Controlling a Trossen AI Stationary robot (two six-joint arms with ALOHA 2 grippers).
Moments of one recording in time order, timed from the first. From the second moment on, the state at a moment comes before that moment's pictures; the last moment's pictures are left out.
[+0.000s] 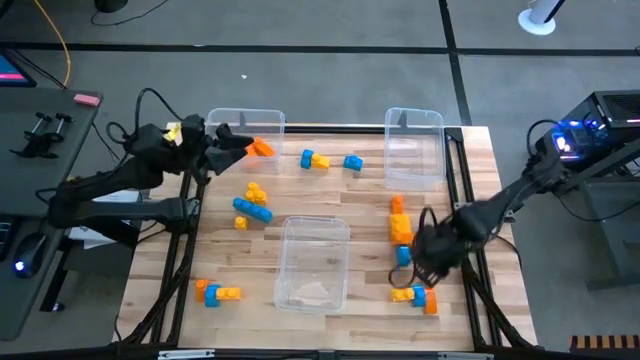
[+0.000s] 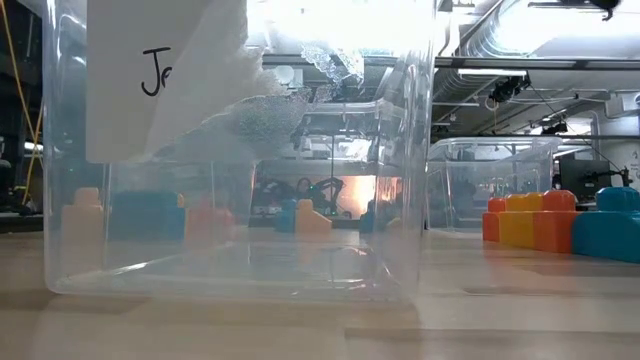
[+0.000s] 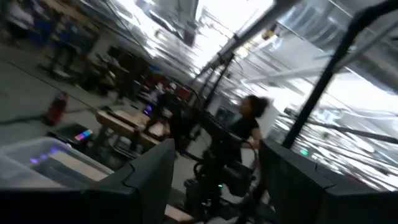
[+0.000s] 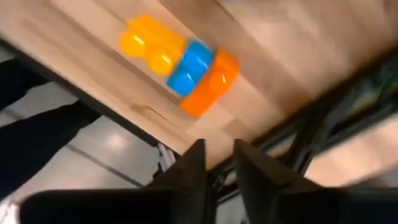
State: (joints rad) left arm 0.30 0.70 0.80 0.20 0.24 -0.59; right arm 0.57 1.33 1.21 -1.33 -0.32 1.48
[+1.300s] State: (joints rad) left arm 0.30 0.63 0.80 0.18 0.30 -0.65; right arm 0.65 1.35 0.69 -0.74 -0.33 2.15
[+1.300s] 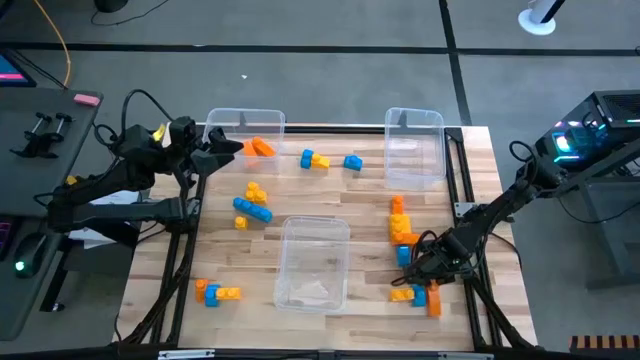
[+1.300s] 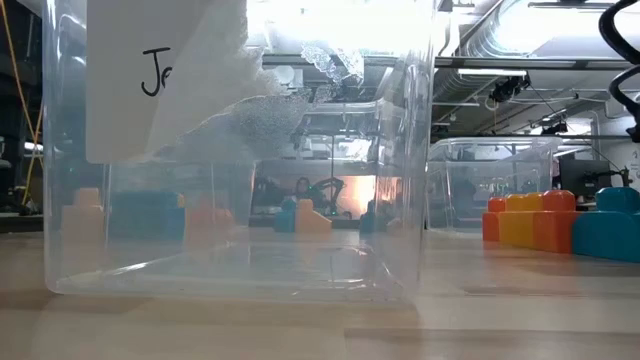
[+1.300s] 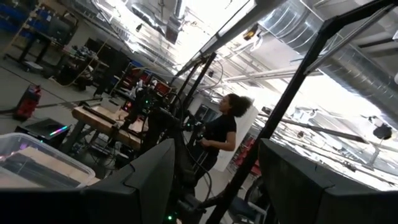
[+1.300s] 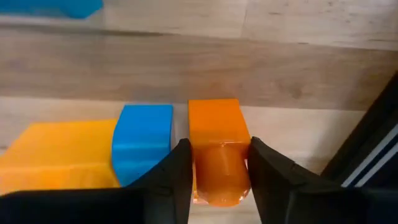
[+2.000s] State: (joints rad) left arm 0.27 0.82 0.89 0.16 0.21 -0.17; right arm 0.51 1.28 1.37 -1.14 0.58 1.65
